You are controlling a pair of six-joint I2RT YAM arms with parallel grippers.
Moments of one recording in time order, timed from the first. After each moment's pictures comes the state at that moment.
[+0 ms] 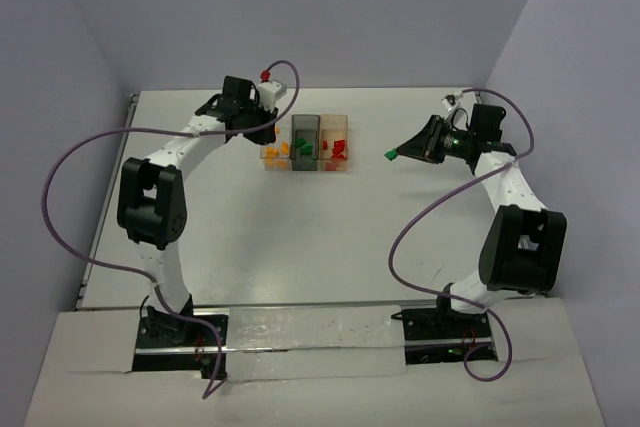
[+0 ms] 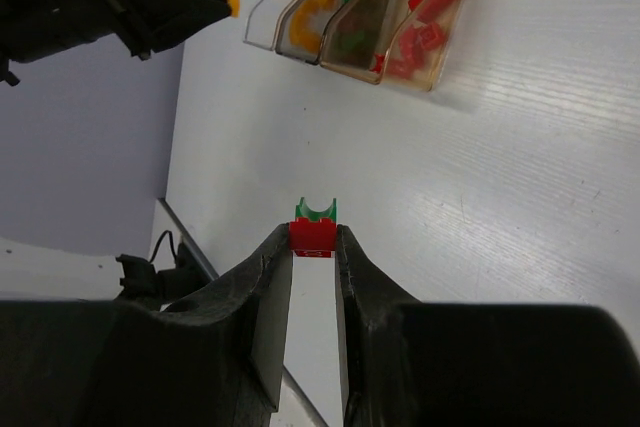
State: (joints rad) left arm -0.34 1.95 1.60 -0.44 0.29 0.18; right arm -0.17 1.50 1.08 -0.31 -0.95 0.36
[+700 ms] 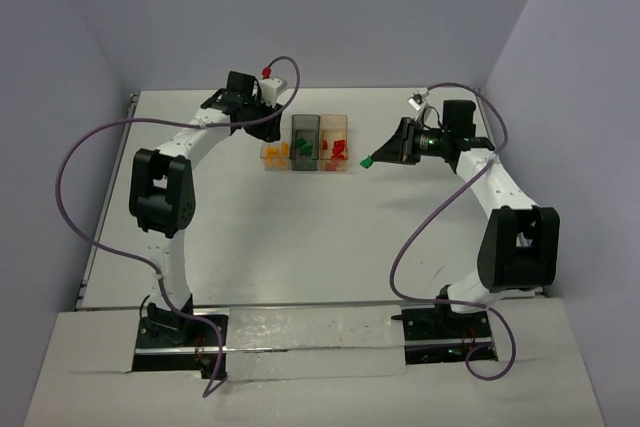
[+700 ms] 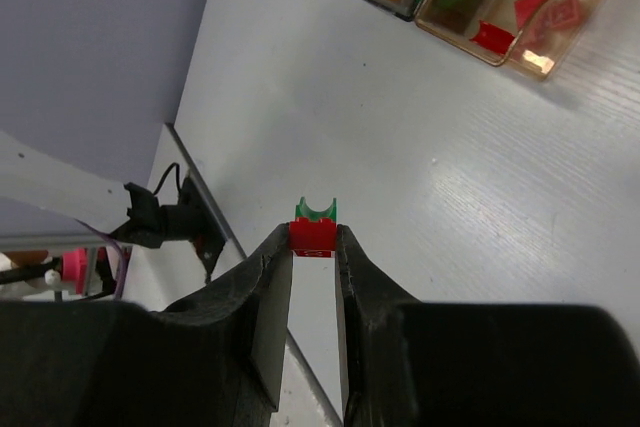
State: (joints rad) left arm -0.32 2.08 1.73 -0.48 0.29 0.16; right arm 0.01 1.51 1.11 -0.34 -0.99 0.29
